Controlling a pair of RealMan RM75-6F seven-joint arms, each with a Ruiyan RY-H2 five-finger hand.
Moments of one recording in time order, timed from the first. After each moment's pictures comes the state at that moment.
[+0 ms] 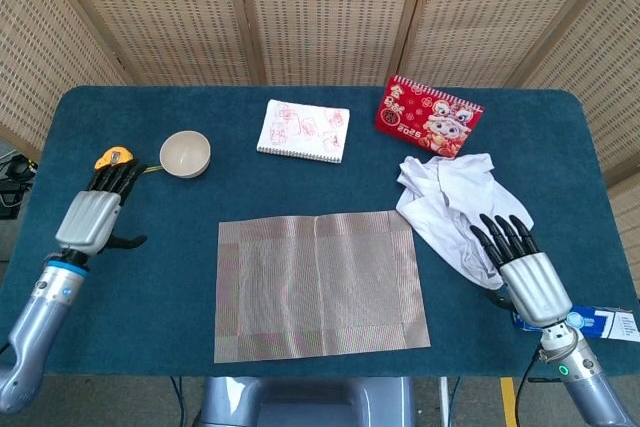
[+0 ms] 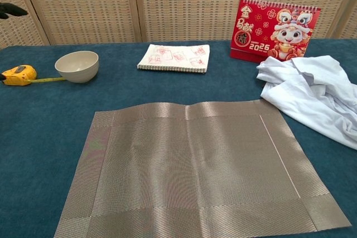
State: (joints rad) left arm -0.48 -1.17 -0.19 -1.64 1.24 1.07 0.12; right arm 0.32 -1.25 -0.08 -1.44 -1.63 1.54 -0.04
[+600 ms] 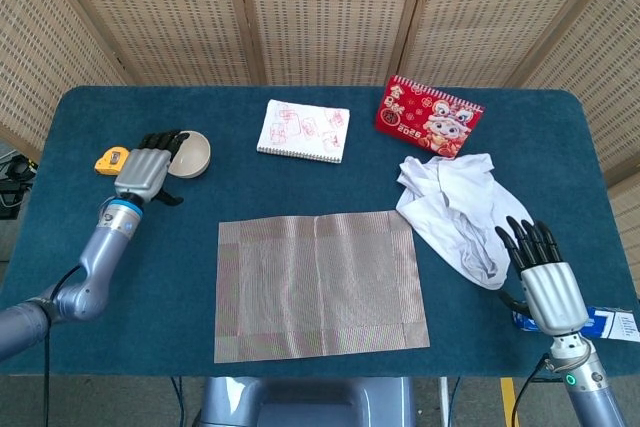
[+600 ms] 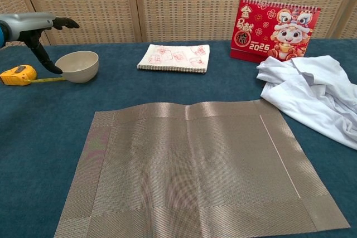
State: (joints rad) left arm -0.80 -1.41 -0.28 -1.24 0.86 0.74 0.32; right arm 0.23 -1.30 -0.03 -1.37 -1.60 1.58 -0.03
